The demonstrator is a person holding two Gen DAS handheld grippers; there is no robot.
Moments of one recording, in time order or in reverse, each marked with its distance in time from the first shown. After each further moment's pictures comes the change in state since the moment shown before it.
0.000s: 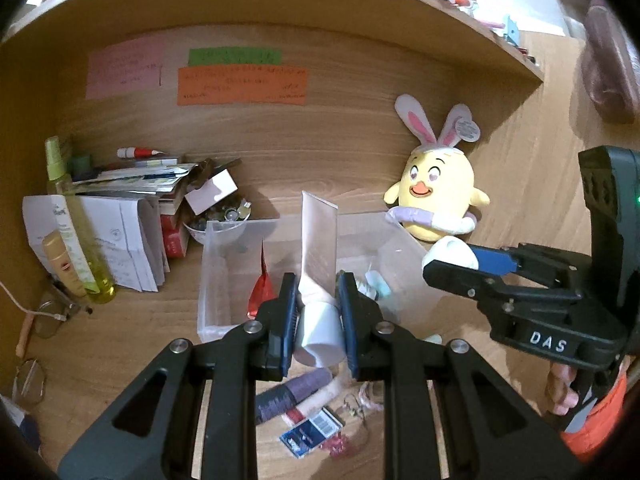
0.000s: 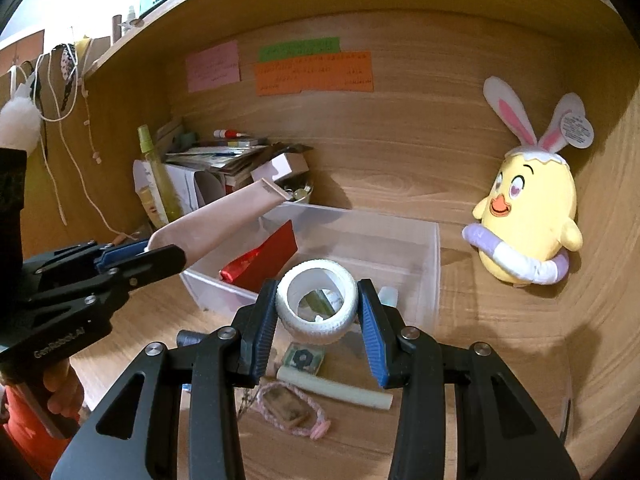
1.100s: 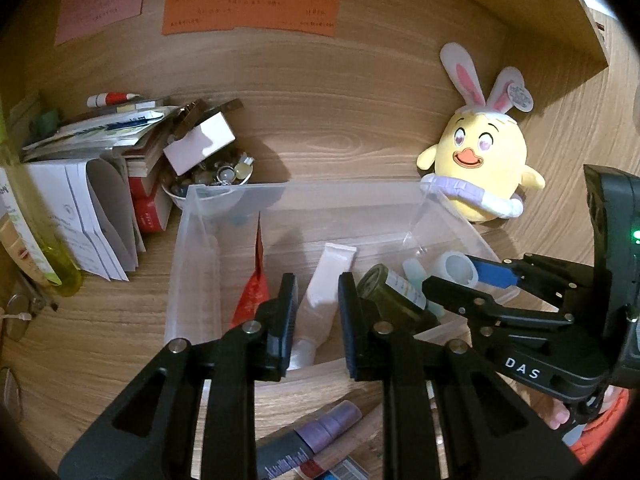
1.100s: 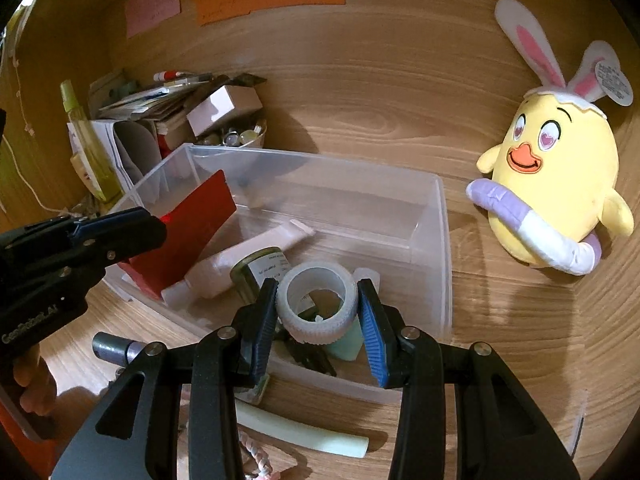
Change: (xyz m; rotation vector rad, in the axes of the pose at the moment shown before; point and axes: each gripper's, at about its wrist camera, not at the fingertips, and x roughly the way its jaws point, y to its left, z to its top) left arm 0.090 0.023 0.007 -0.048 0.174 0.012; right arm 0.094 -0.034 -0.005 0.022 0.202 -0.073
